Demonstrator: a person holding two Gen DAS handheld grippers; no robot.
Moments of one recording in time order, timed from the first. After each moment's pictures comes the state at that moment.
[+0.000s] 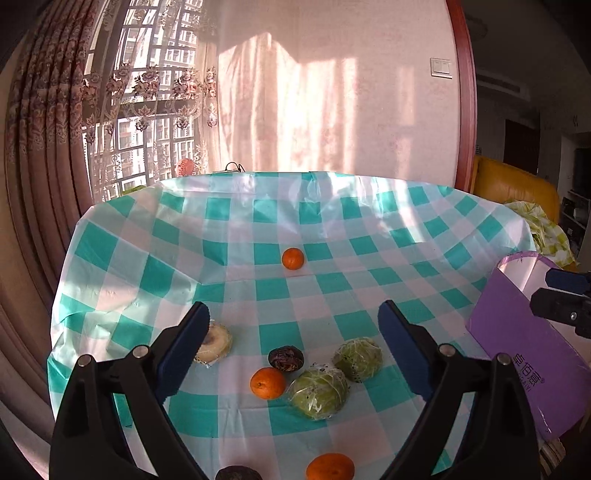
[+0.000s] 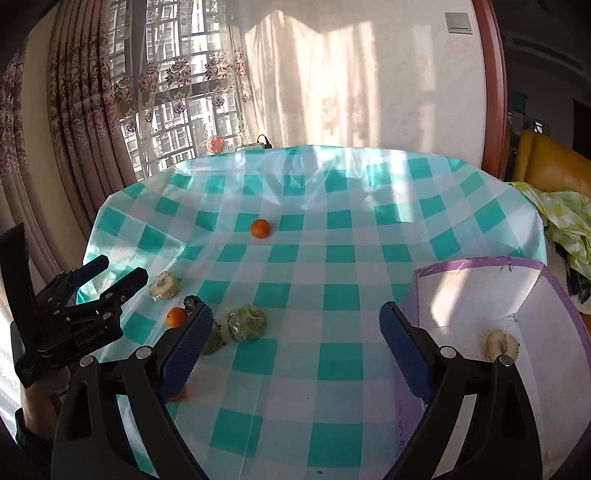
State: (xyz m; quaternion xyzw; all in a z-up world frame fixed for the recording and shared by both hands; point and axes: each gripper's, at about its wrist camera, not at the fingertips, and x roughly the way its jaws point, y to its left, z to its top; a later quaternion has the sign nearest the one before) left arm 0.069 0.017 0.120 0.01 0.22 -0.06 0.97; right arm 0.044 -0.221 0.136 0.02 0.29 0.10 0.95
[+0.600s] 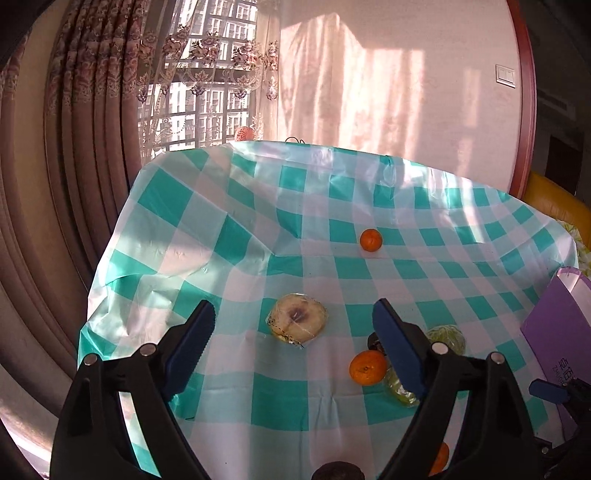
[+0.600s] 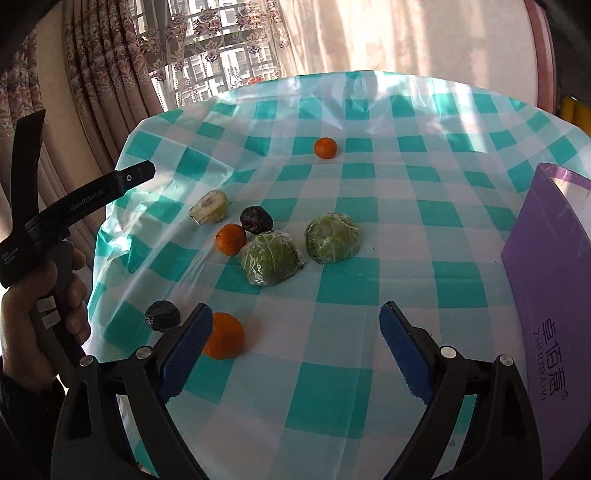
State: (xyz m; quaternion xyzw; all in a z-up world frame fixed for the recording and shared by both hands) left arm 0.087 0.106 0.094 -0.04 0.26 0.01 0.97; right arm 0.048 -0.142 0.049 0.03 0.37 0.17 0.91
